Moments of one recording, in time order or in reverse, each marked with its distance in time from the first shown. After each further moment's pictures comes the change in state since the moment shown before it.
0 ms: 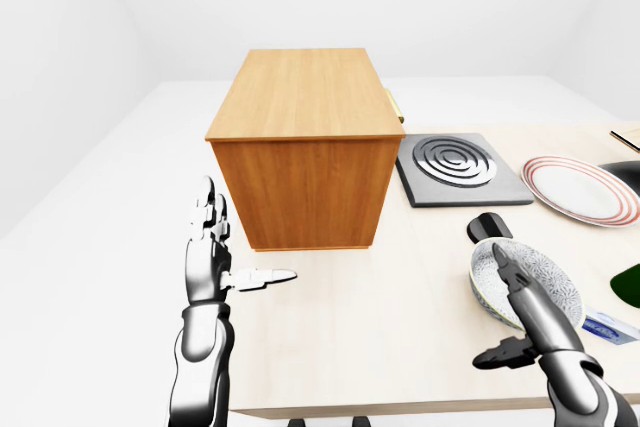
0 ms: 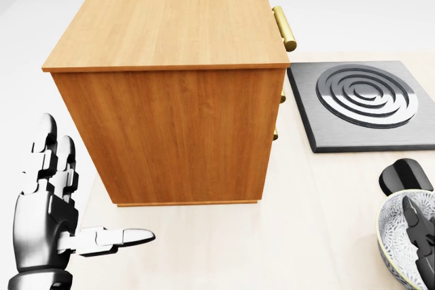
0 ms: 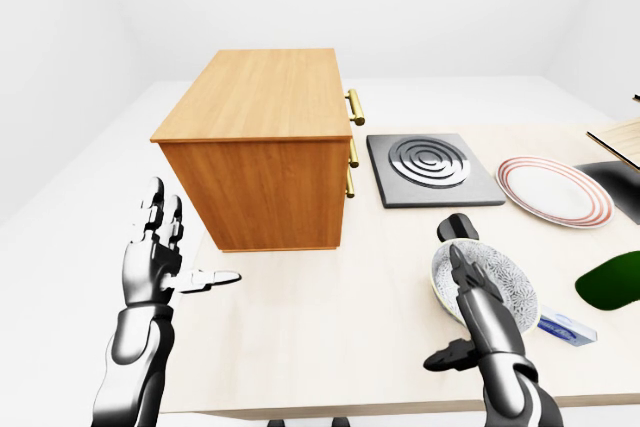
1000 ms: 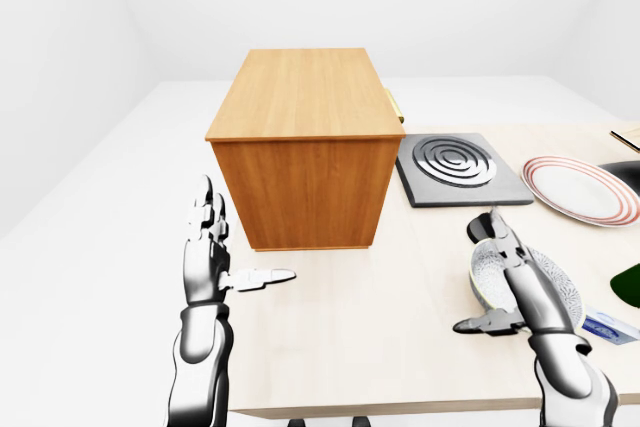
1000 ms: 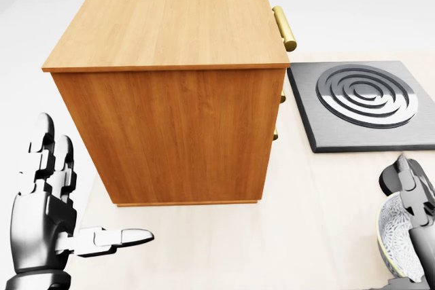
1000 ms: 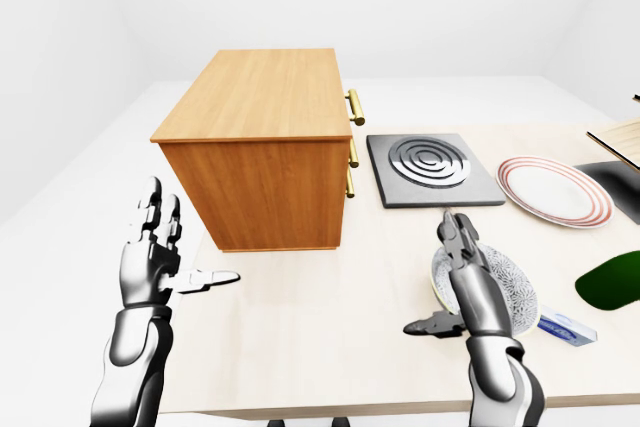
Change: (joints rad) left arm 0.006 -0.001 0.001 -0.014 -0.003 0.000 0.002; right arm -0.051 0.001 0.079 -0.077 0.170 0.000 -0.103
